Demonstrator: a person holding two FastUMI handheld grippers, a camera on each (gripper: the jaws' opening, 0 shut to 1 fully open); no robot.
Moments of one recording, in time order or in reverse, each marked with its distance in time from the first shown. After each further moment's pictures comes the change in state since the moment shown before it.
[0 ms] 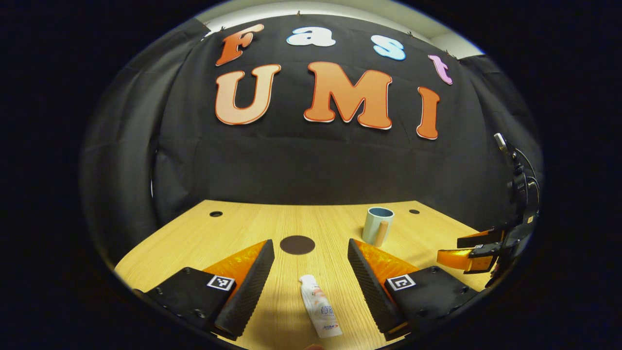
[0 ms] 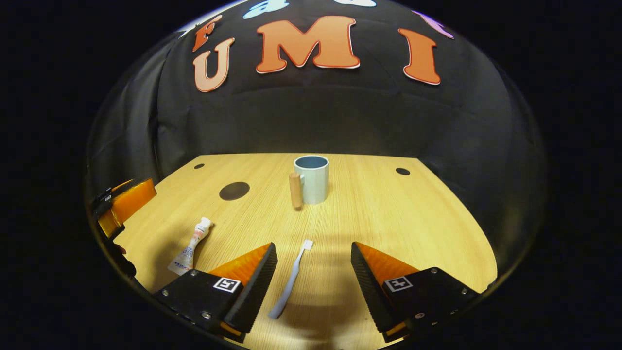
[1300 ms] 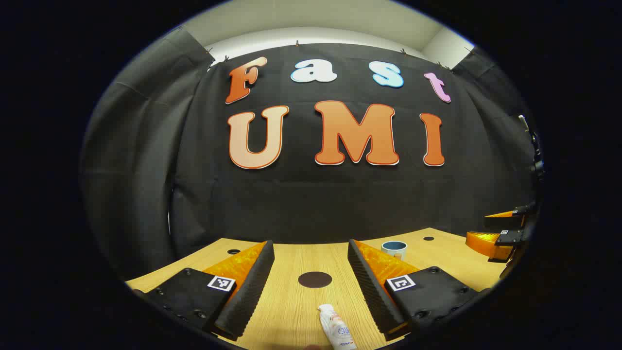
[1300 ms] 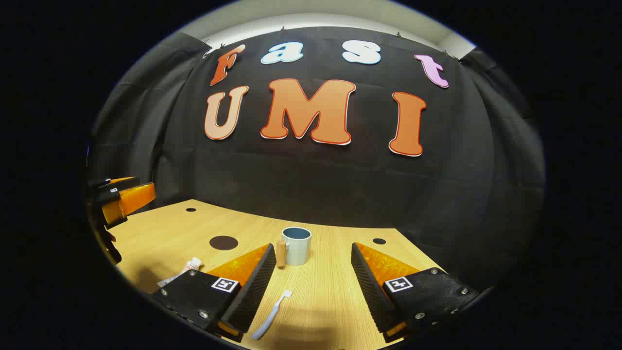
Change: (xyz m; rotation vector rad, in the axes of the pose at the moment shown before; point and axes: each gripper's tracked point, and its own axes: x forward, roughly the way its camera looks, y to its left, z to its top) left arm -0.024 0.016 0.066 0.068 -0.271 0.090; right arm -0.053 -0.020 0.091 -0.102 -0.478 -0.105
